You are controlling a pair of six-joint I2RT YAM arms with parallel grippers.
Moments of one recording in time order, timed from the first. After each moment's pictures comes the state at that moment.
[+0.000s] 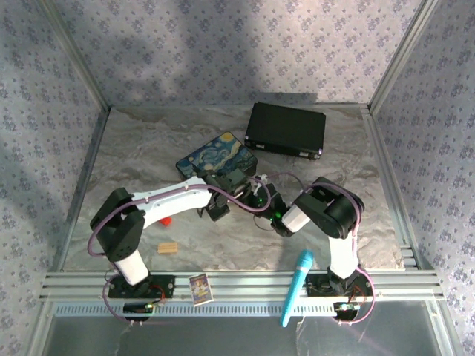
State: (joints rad) left arm -0.94 1.69 1.22 -0.97 -0.45 0.05; right arm 0.78 1.94 0.56 1.01 -0.11 1.09
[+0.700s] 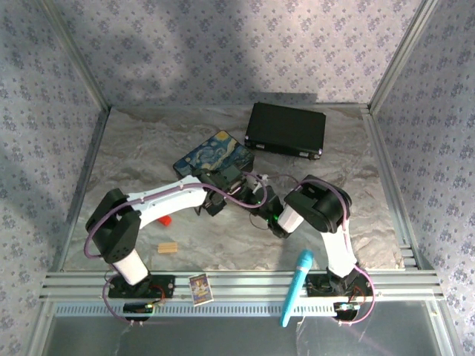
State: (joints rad) left arm -0.91 1.66 1.18 -0.91 -0.44 0.04; right arm 0.75 2.05 0.58 1.21 -0.03 1.21
